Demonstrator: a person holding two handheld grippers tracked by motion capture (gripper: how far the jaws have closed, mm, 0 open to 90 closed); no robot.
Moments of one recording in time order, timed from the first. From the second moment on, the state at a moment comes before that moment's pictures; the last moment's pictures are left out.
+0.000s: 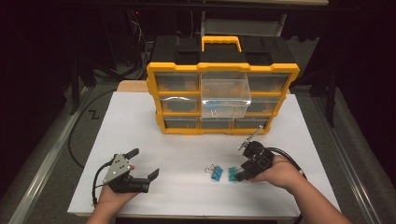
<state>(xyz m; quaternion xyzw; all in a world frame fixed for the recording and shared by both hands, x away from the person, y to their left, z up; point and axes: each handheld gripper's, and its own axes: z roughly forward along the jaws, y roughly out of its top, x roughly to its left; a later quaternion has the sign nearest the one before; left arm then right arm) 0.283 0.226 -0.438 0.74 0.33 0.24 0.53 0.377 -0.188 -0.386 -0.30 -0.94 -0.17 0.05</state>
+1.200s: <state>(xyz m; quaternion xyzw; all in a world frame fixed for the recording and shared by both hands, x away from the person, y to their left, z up) 0.283 0.227 -0.437 0.74 0.34 0.24 0.53 0.373 -0.186 -0.339 -0.23 -0.96 -0.17 0.05</state>
